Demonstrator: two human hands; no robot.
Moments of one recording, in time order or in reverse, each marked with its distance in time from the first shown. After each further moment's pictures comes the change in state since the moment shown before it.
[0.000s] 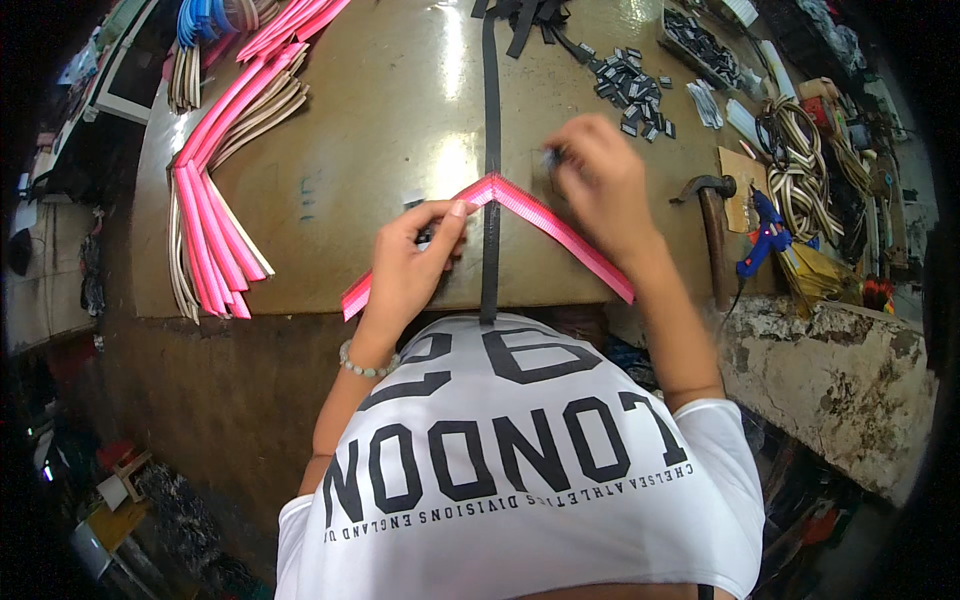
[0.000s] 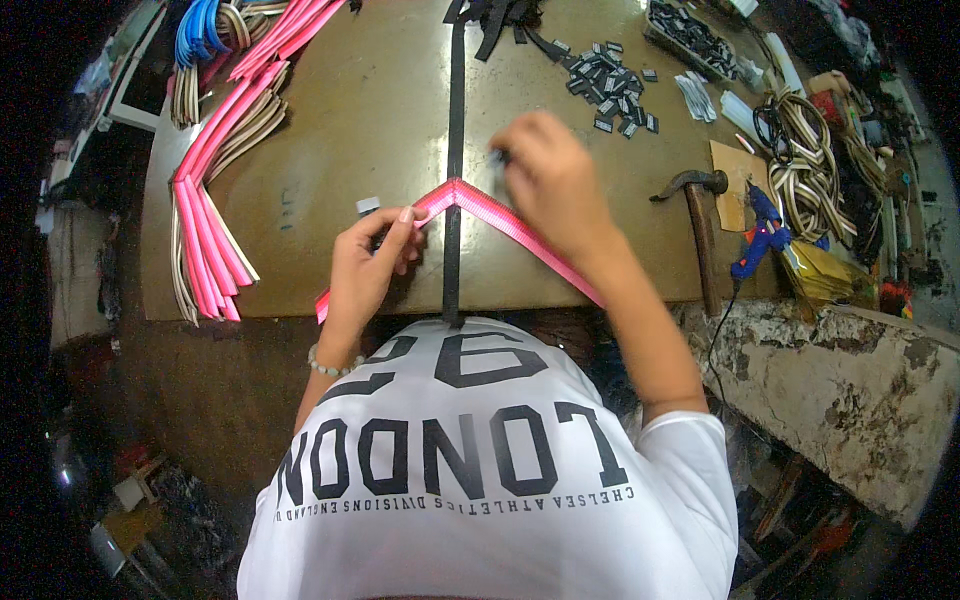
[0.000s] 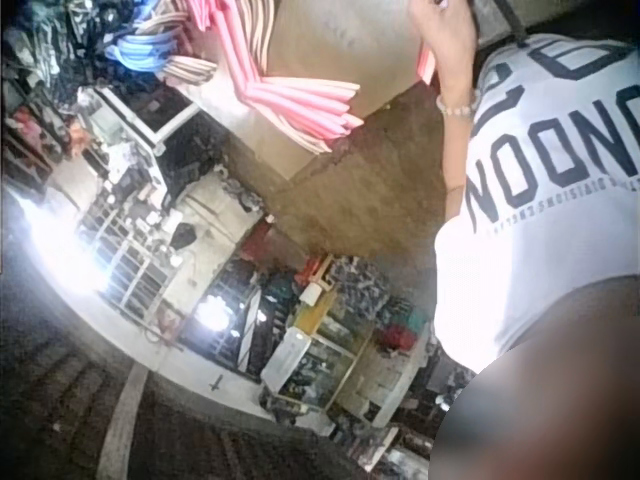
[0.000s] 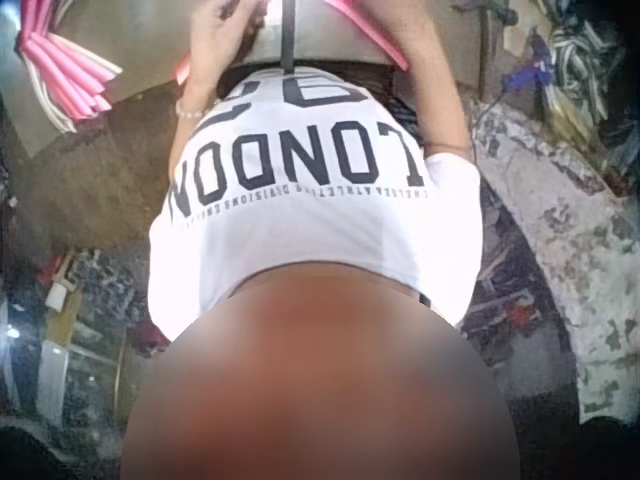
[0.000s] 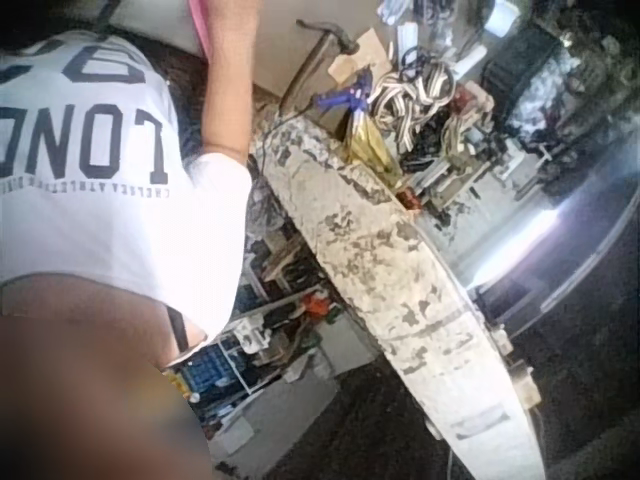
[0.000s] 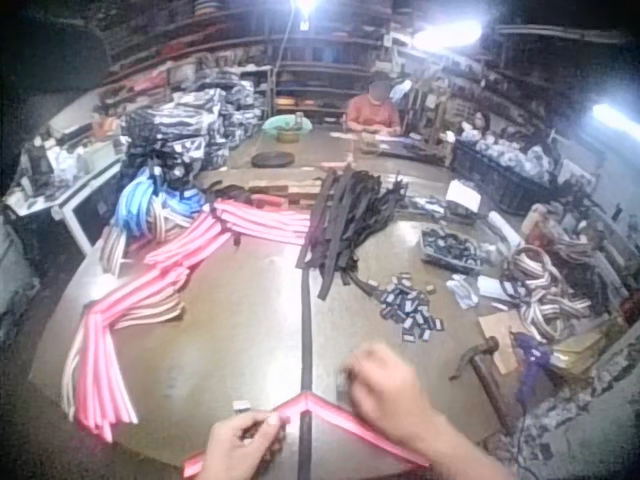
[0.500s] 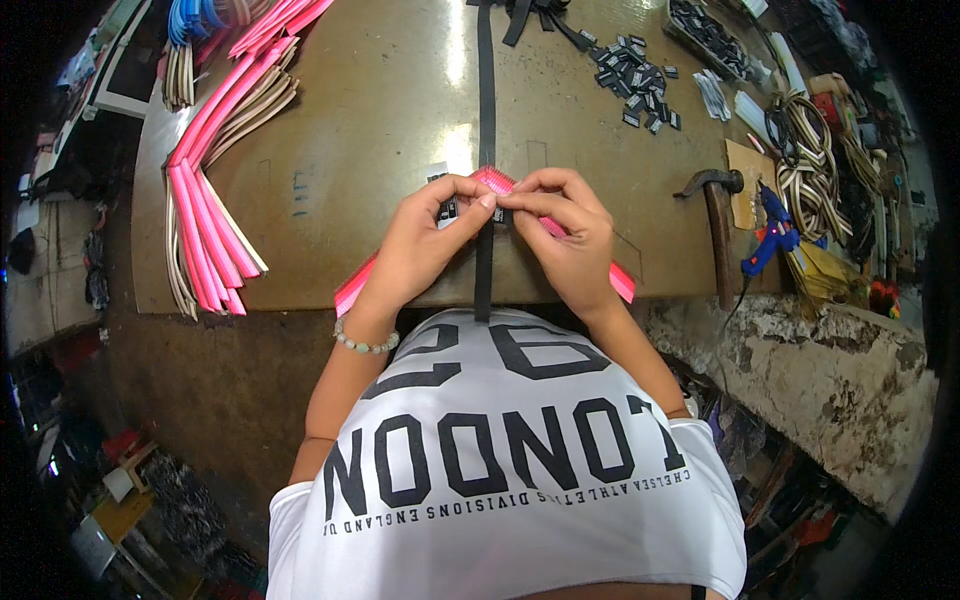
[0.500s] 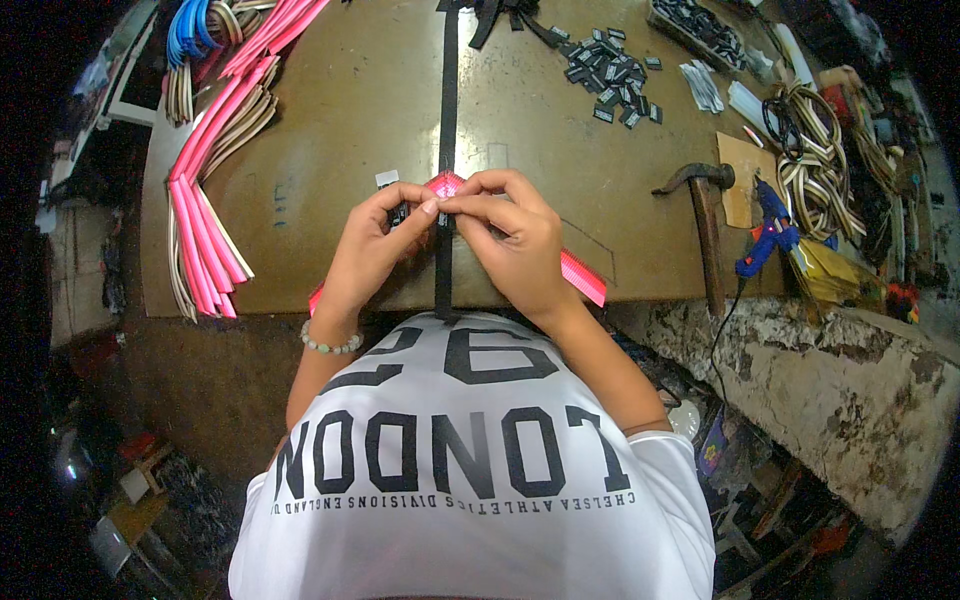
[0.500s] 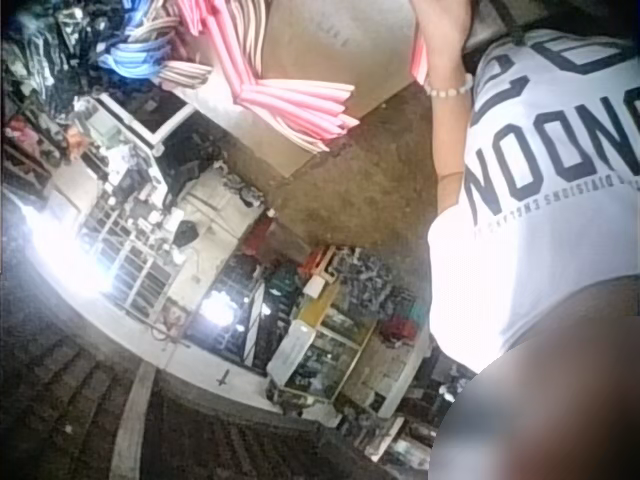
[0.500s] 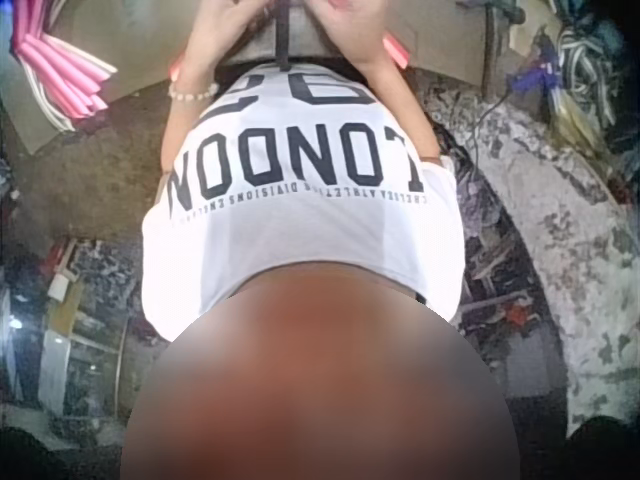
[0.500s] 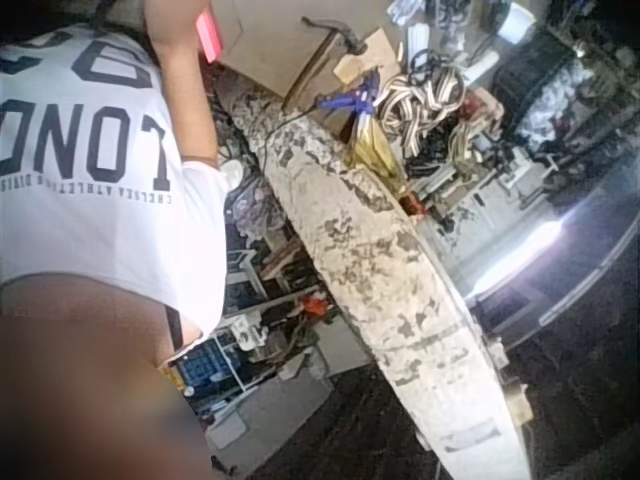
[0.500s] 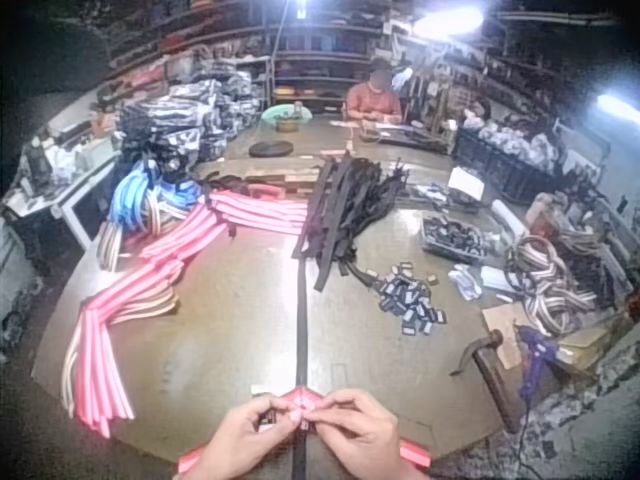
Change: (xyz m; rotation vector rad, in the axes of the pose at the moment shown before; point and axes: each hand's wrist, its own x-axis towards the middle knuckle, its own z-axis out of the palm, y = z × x) left_hand 0.018 0.014 0.011 0.001 -0.201 0.067; right_hand -0.041 -0.037 0.033 0.428 0.142 0.187
